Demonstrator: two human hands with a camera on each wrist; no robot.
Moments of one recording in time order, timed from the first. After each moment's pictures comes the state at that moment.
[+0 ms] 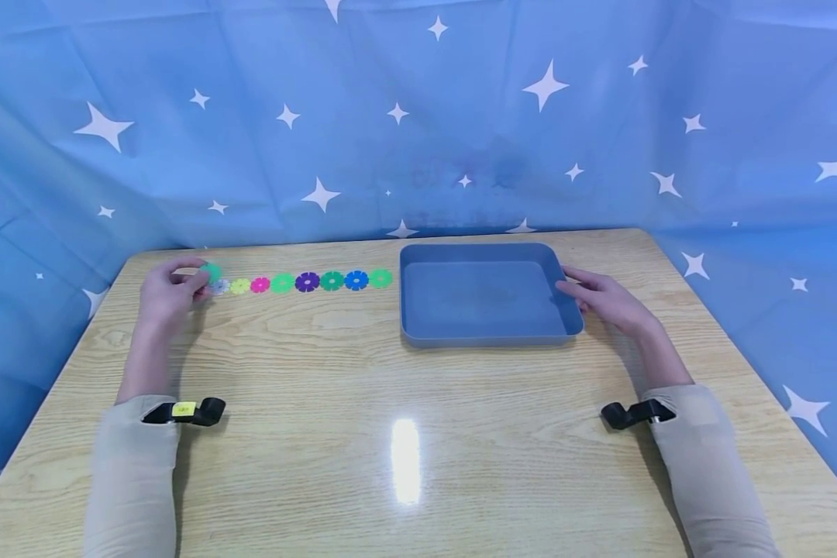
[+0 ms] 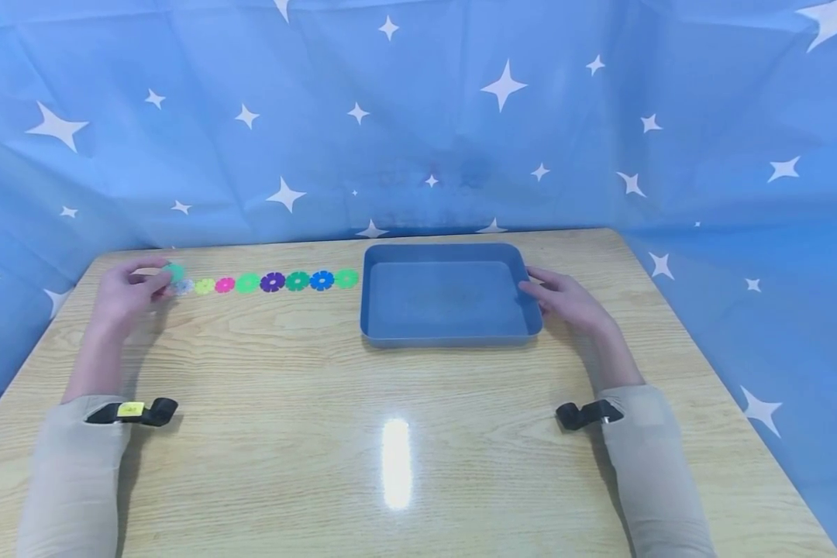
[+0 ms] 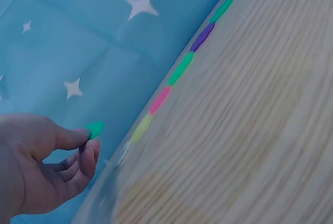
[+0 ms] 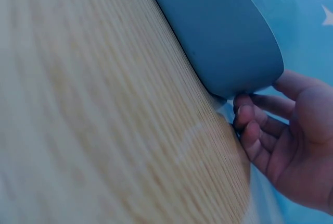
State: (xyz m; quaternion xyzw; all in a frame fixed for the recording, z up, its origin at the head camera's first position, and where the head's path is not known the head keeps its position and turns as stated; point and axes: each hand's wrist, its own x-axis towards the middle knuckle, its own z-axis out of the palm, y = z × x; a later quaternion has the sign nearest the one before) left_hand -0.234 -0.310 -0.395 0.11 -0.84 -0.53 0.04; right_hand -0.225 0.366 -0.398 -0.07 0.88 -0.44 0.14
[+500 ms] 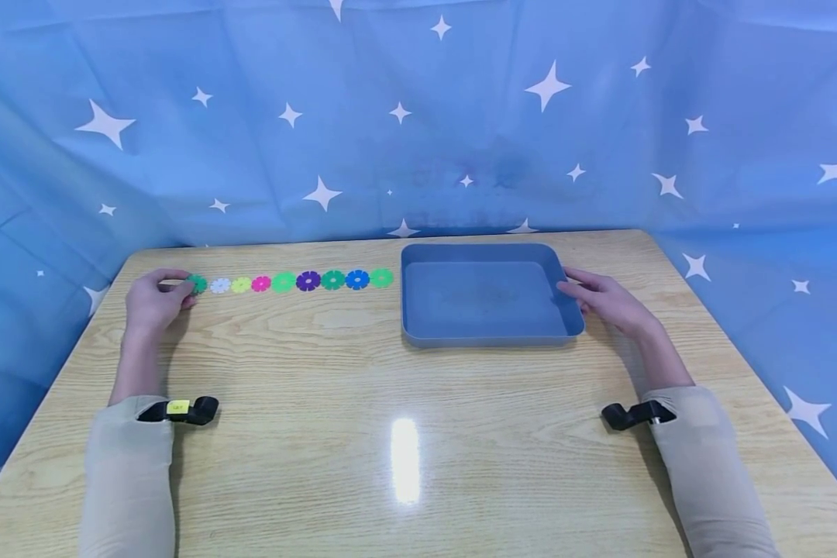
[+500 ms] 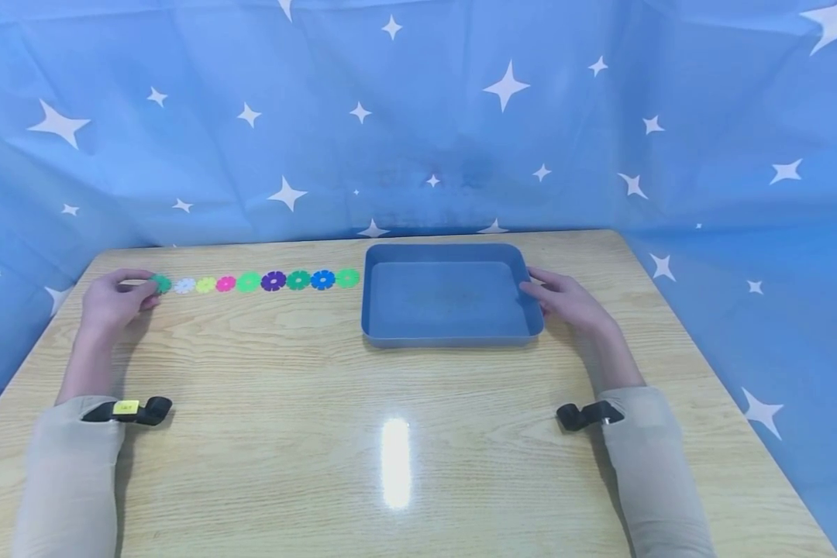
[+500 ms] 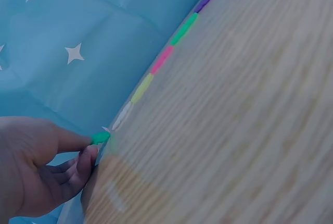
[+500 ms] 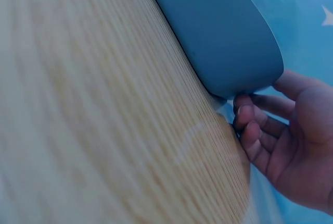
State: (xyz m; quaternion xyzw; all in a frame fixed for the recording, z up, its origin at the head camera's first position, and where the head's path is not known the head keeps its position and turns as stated) left_hand -0.233 -0.331 -0.407 0.16 -0.88 -0.44 0.03; right_hand -0.226 0.368 -0.400 -0.06 0.88 -0.45 0.14
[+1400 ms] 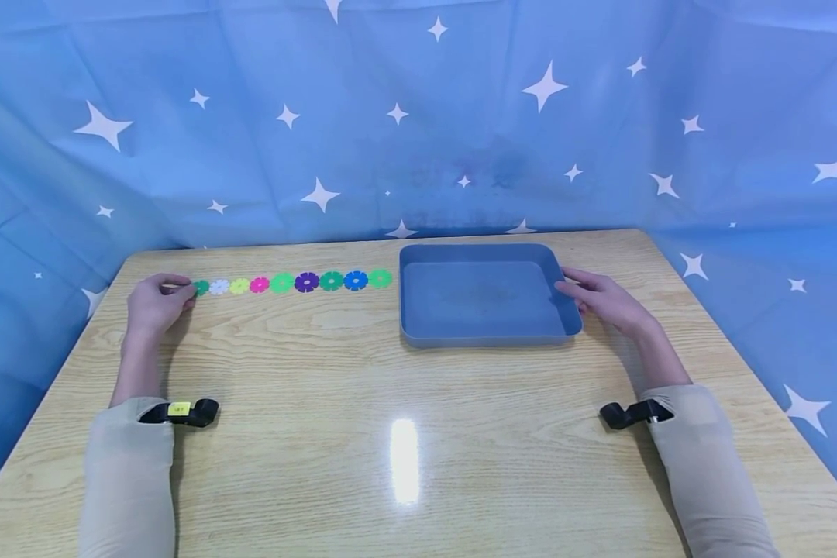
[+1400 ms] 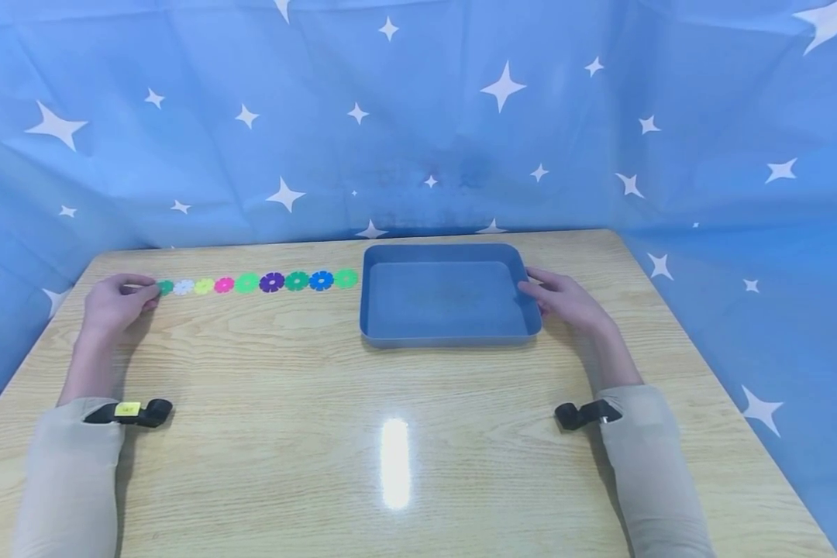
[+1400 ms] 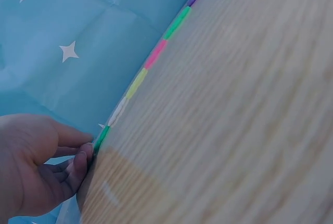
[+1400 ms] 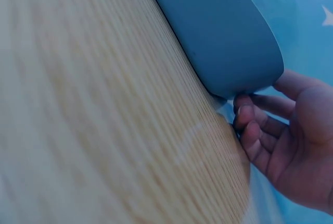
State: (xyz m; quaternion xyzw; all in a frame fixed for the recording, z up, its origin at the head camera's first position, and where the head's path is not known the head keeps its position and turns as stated) left_hand -0.233 -0.331 -0.409 0.16 -0.90 -0.40 0.02; right_hand -0.226 0.368 -0.399 -0.06 0.88 -0.45 0.14
